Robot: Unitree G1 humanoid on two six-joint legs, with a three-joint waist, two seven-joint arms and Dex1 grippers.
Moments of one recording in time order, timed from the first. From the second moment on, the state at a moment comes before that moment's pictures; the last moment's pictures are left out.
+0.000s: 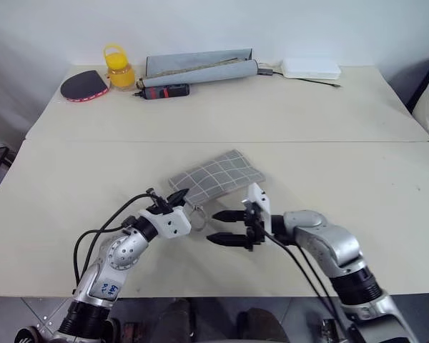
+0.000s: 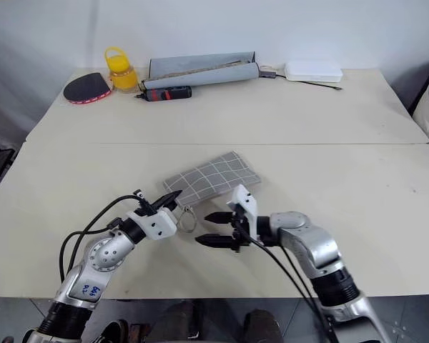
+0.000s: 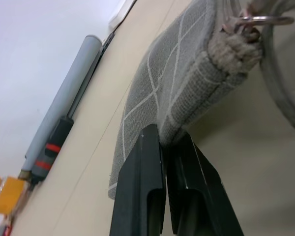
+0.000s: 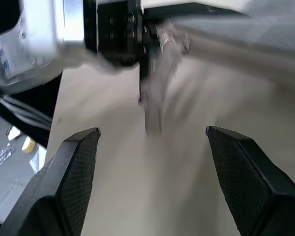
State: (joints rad) left arm -0.12 0.43 -0.11 -0.10 0.49 -0.29 -0.25; right arm -0.41 -0.36 0.27 -0.16 0.47 0.69 0.95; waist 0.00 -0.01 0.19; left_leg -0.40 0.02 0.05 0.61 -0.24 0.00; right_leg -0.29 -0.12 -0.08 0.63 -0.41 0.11
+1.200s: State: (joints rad) left arm 0.10 0.57 0.00 -0.16 0.04 -0.32 -0.50; right arm -0.59 -0.59 0.14 0.32 0.34 0.39 1.08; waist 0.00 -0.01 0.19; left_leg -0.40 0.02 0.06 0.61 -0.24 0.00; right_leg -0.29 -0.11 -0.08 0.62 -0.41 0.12
